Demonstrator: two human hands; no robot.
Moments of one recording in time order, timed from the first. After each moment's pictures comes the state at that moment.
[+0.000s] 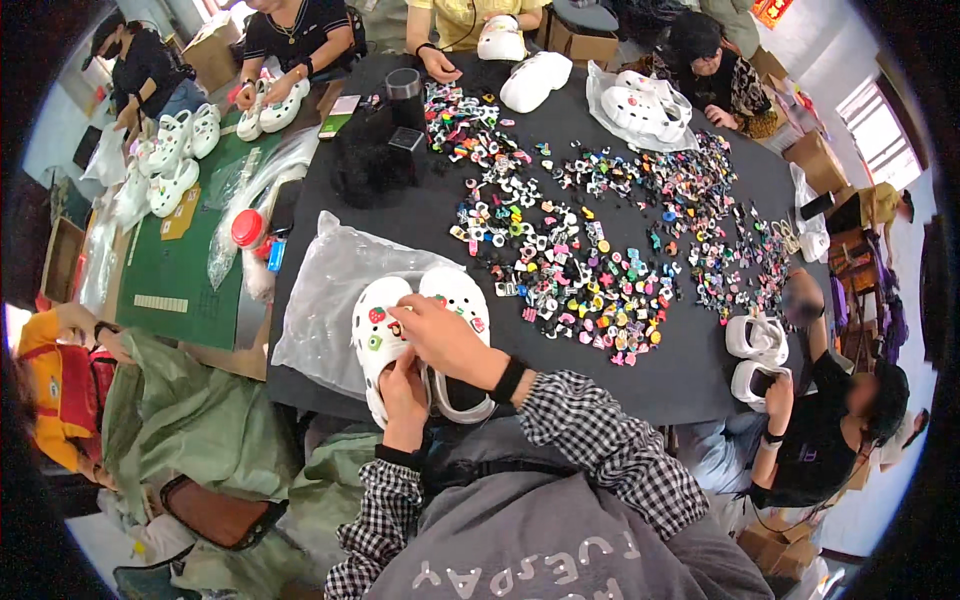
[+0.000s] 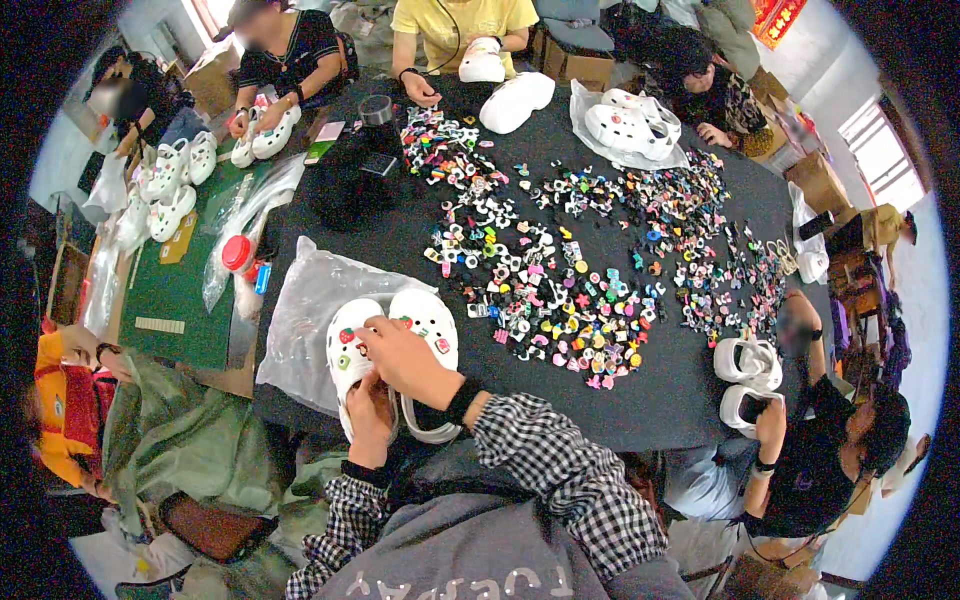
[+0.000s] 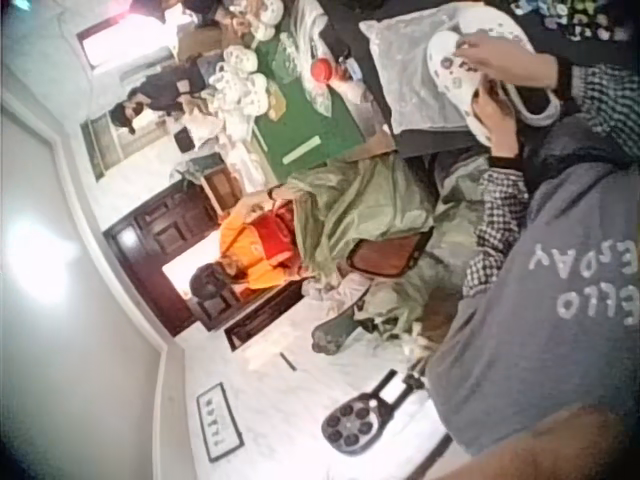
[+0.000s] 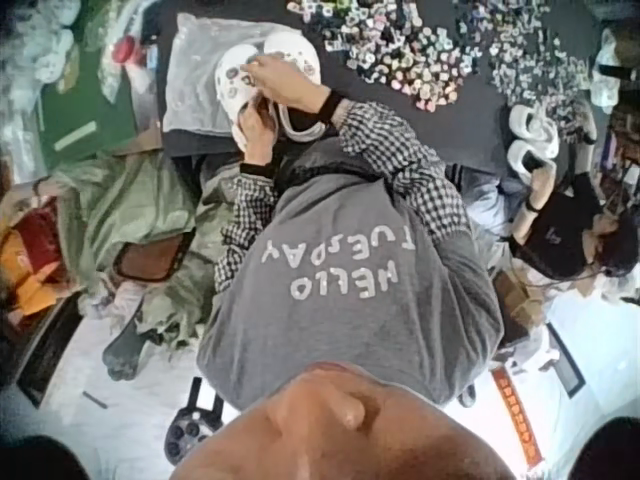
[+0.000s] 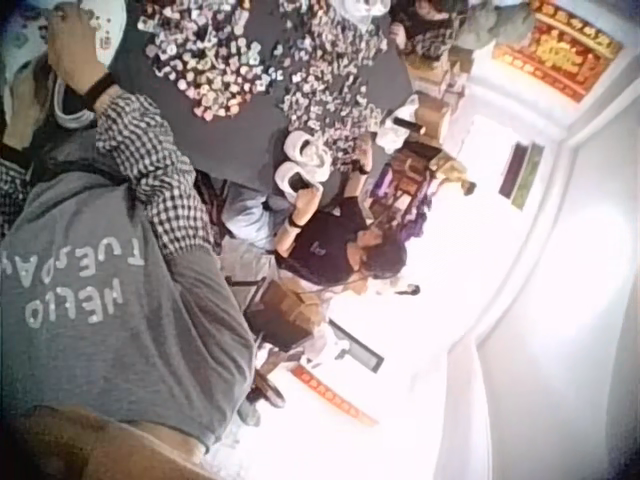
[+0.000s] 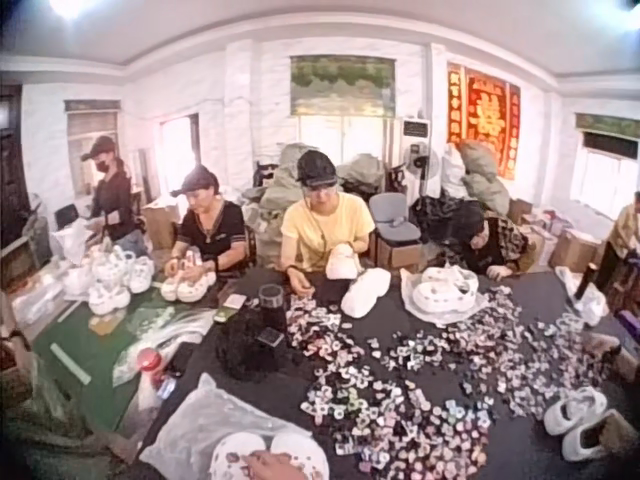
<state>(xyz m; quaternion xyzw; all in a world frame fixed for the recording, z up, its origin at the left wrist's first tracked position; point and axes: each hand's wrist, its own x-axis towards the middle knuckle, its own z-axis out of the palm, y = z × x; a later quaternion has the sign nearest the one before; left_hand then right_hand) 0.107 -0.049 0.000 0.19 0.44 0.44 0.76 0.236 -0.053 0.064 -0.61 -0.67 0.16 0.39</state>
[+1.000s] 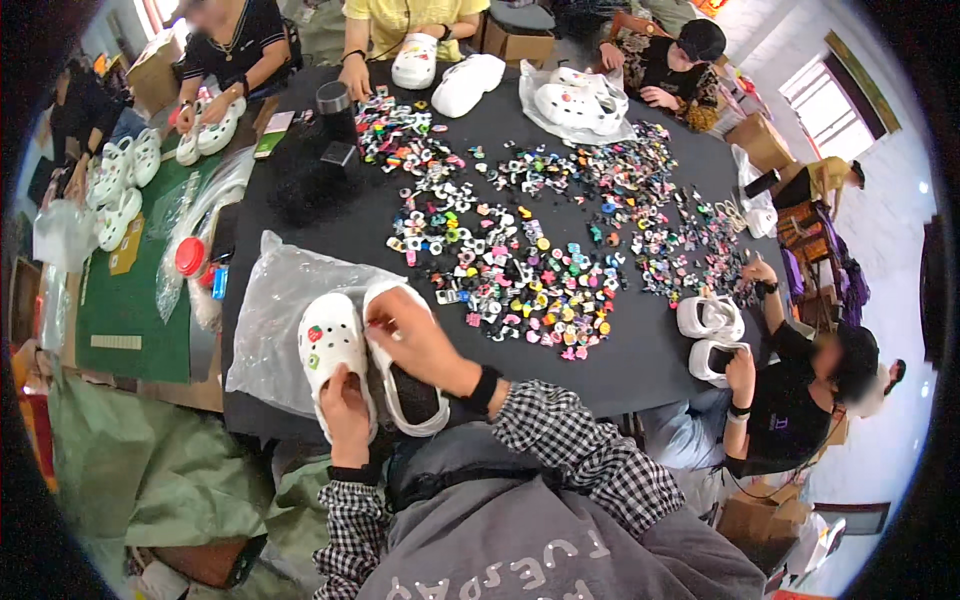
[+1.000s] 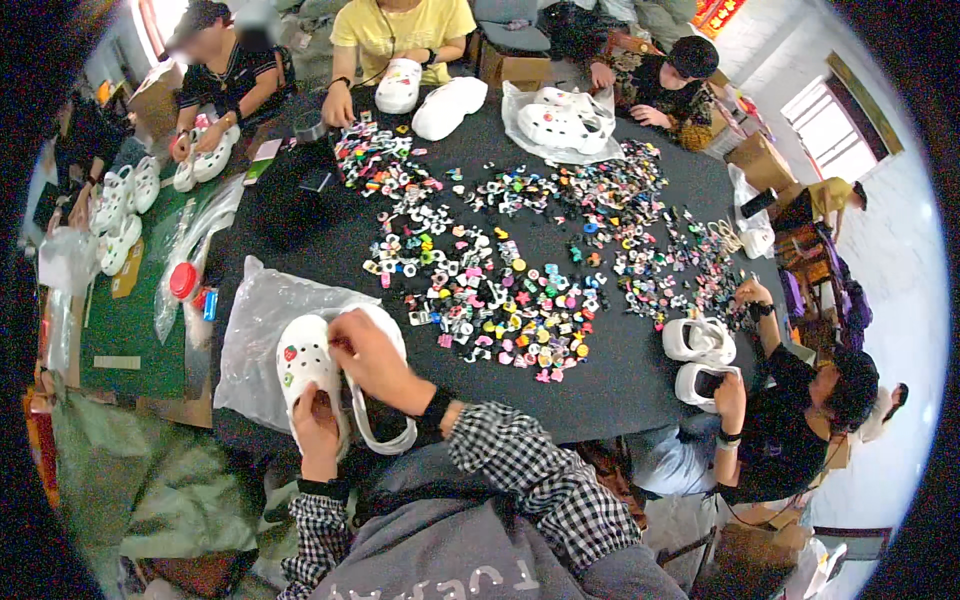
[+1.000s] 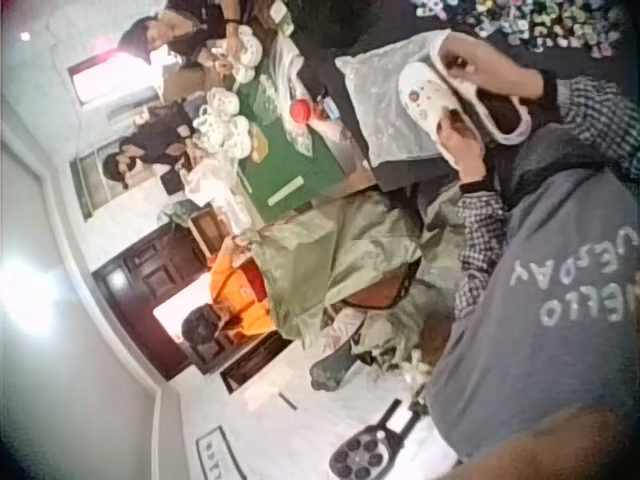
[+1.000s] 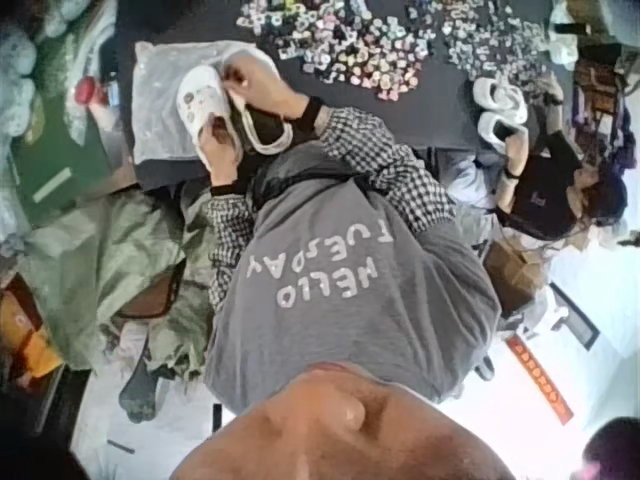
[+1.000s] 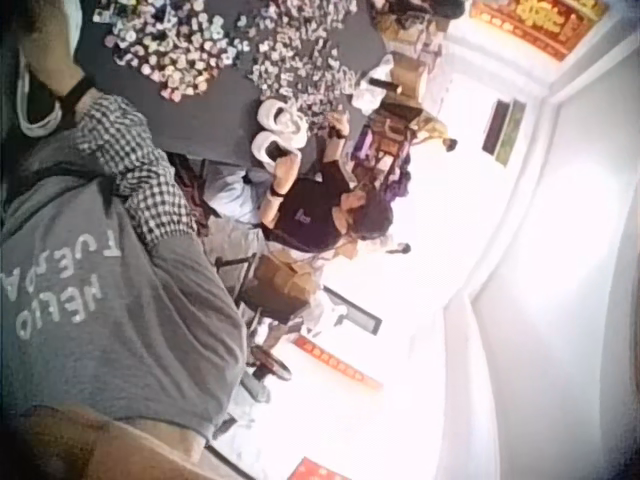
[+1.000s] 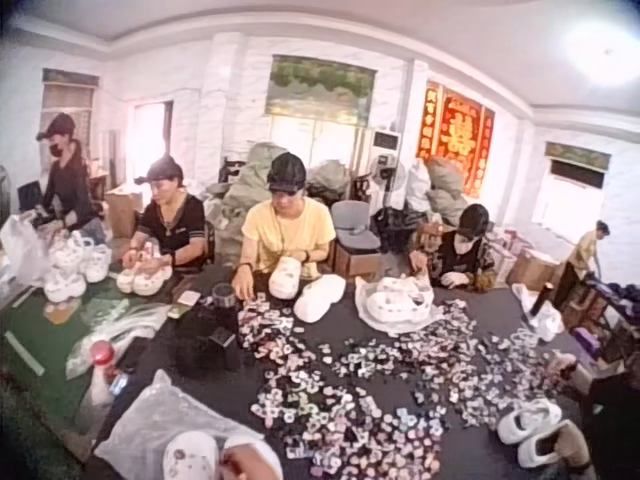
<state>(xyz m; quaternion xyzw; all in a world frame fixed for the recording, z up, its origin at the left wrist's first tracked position) 0.089 -0.036 -0.008 0.22 0.38 0.45 0.78 0.263 -0.067 0.076 -0.60 -0.52 0.26 0.55</state>
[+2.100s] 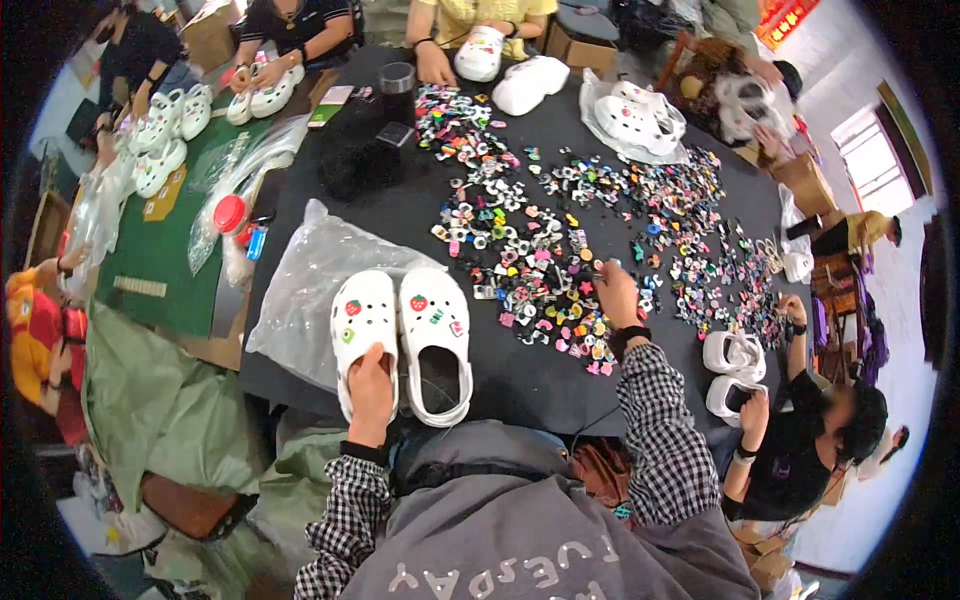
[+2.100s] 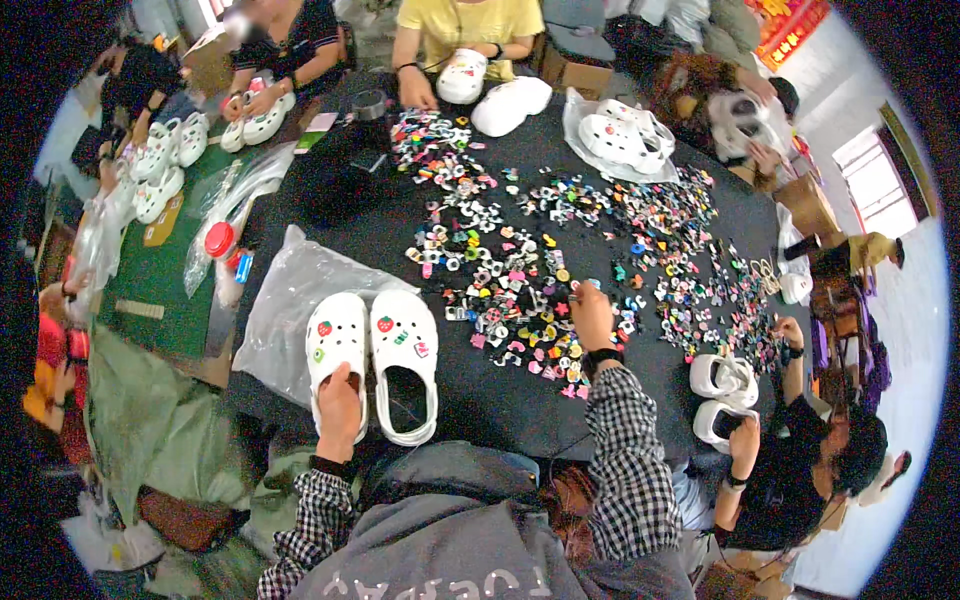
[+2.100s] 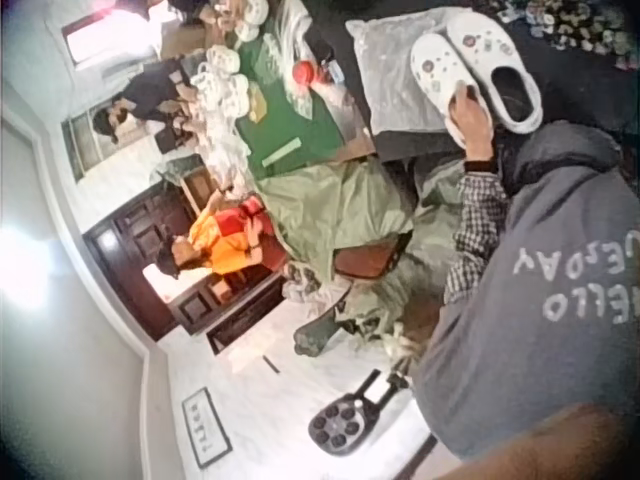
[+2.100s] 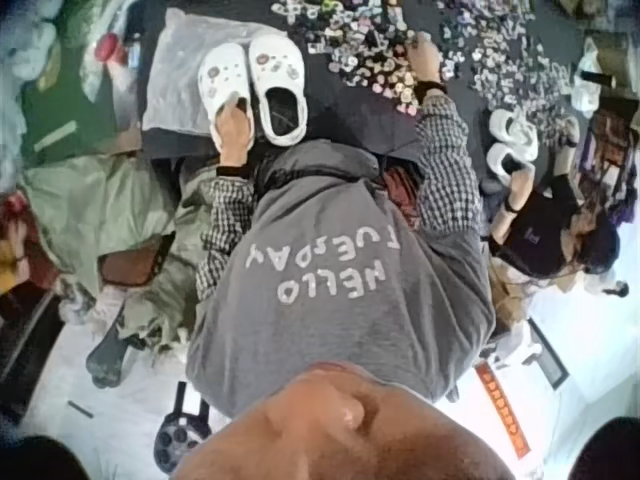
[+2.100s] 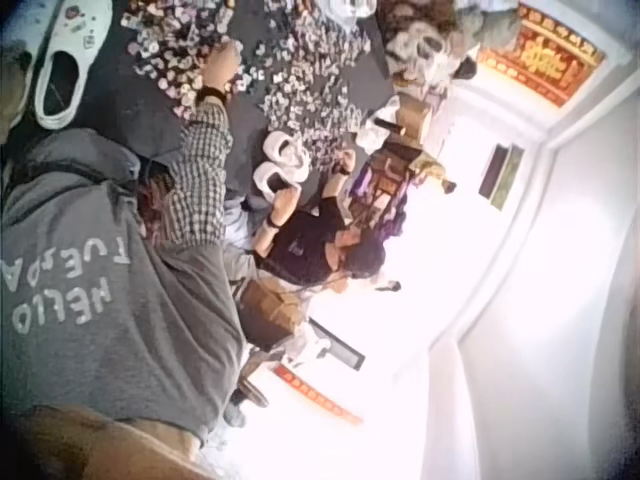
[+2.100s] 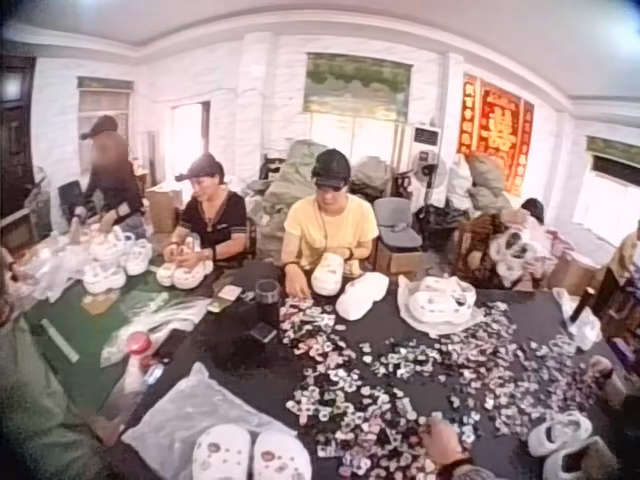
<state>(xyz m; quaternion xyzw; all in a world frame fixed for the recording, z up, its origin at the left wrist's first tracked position) 0.096 -0.043 0.007 0.30 0.41 0.44 0.74 0.509 -0.184 -0.015 -0.88 -0.42 0.00 0.21</state>
